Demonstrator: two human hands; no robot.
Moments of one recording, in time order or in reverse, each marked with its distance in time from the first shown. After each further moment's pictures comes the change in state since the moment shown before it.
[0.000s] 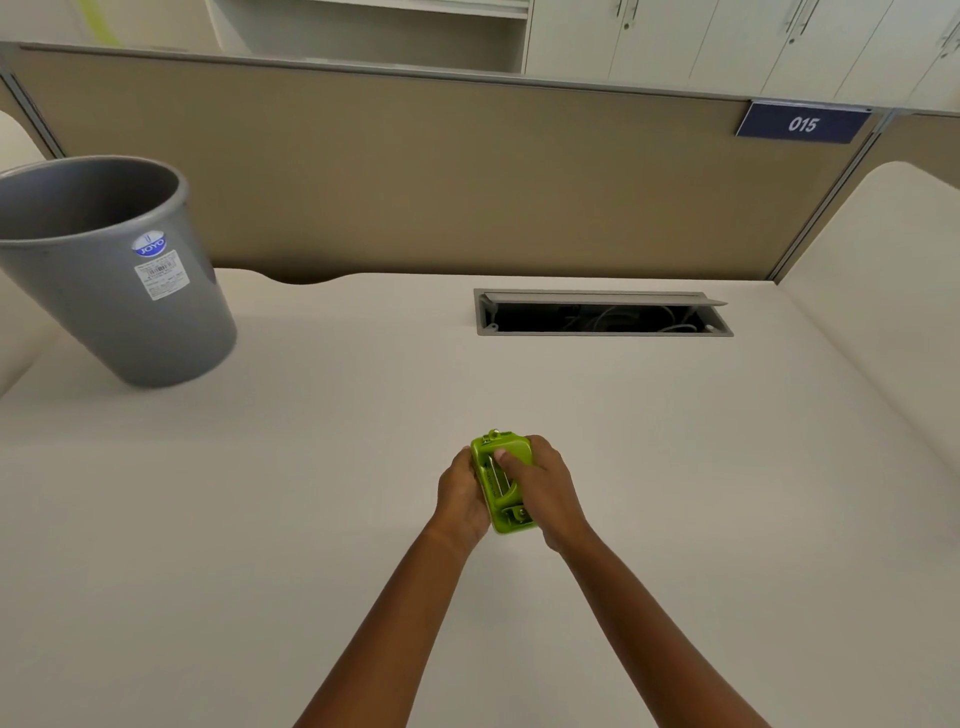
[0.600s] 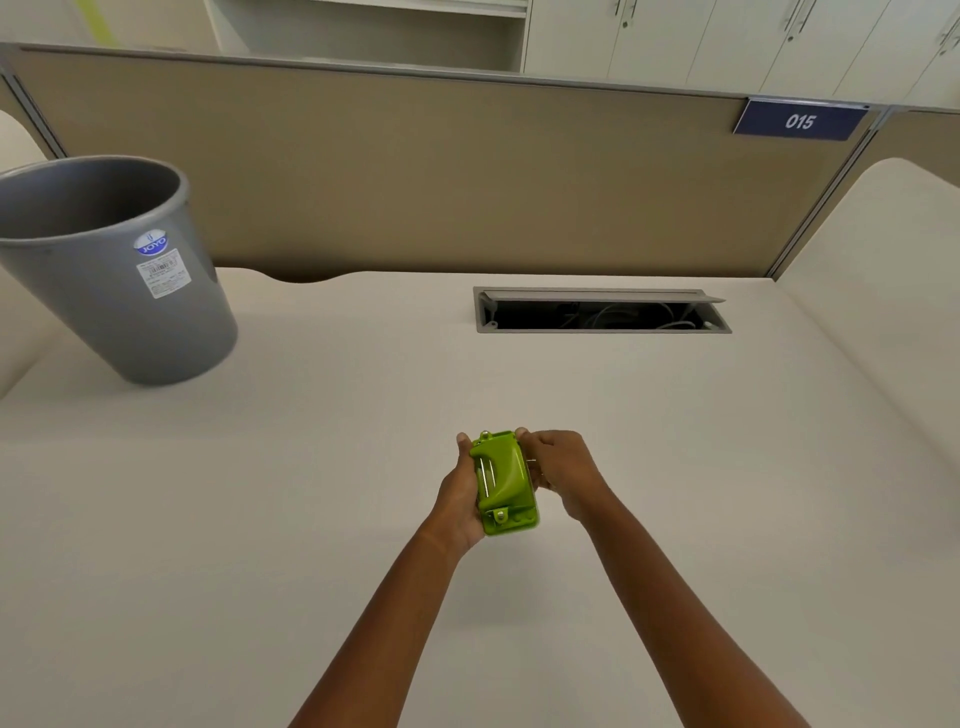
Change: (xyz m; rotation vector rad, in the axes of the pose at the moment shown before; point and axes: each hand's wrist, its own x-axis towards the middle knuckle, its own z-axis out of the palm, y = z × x) left_hand 0.005 -0.005 -0.012 0.041 -0.138 -0.130; right_hand 0.027 0.000 -0.020 -0.032 -0.038 0.118
